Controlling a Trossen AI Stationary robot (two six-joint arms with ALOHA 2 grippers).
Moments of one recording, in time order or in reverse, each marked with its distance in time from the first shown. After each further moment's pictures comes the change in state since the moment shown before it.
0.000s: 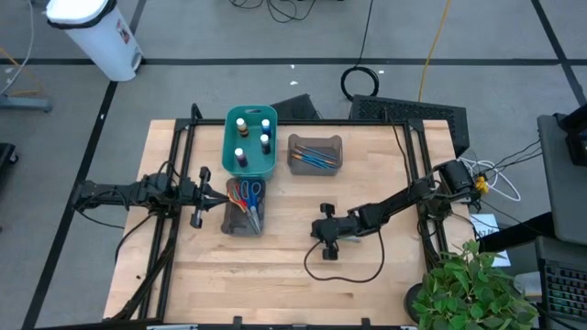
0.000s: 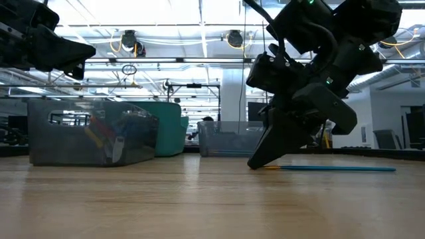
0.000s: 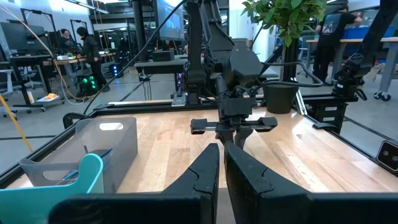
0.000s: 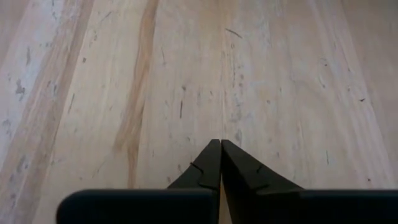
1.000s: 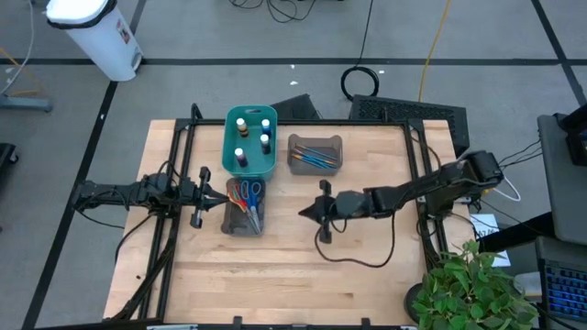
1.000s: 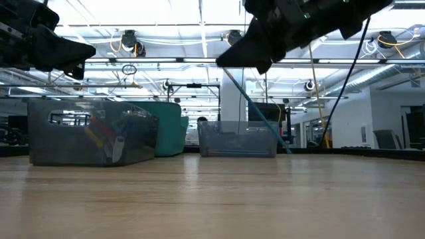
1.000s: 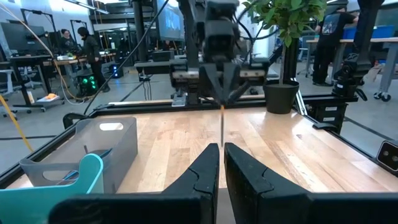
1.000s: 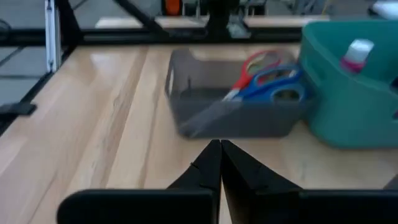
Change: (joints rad) left arm 0.000 0.000 0.000 0.000 0.000 0.000; right arm -0.082 -0.273 -0.001 0.243 -0.001 -0.068
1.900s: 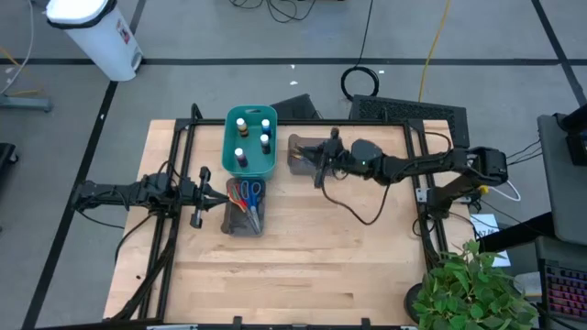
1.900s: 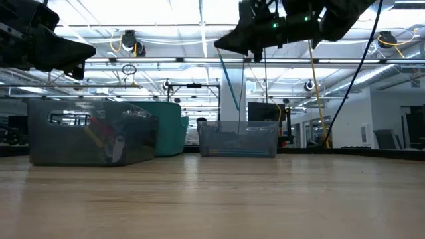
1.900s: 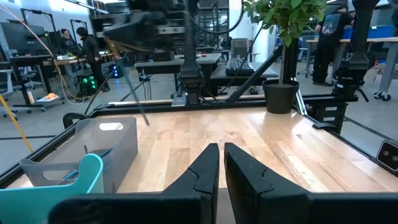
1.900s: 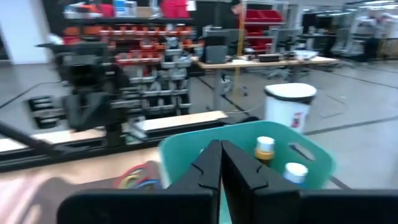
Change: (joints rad) left arm 0.000 0.000 0.000 0.000 0.000 0.000; right arm -0.365 -0.080 0.000 0.311 -0.058 -0.084
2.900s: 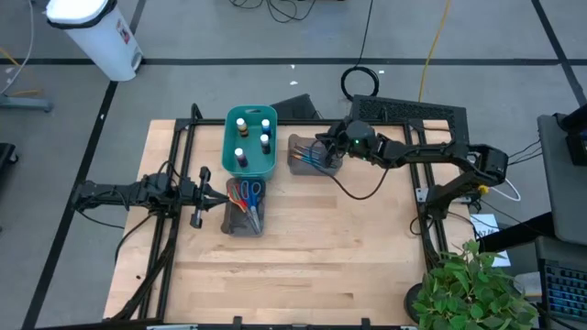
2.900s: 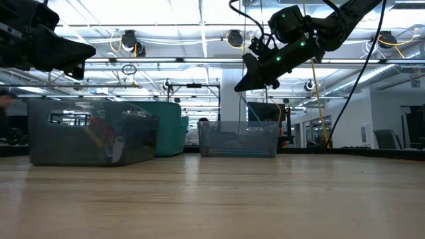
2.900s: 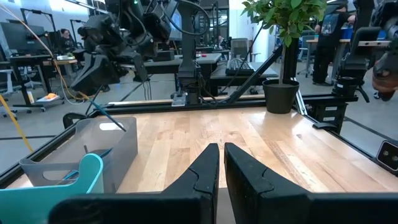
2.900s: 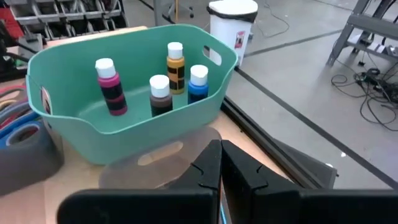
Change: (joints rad) left arm 0.000 0.000 0.000 0.000 0.000 0.000; right arm -0.234 0.000 0.000 -0.340 0.005 0.003
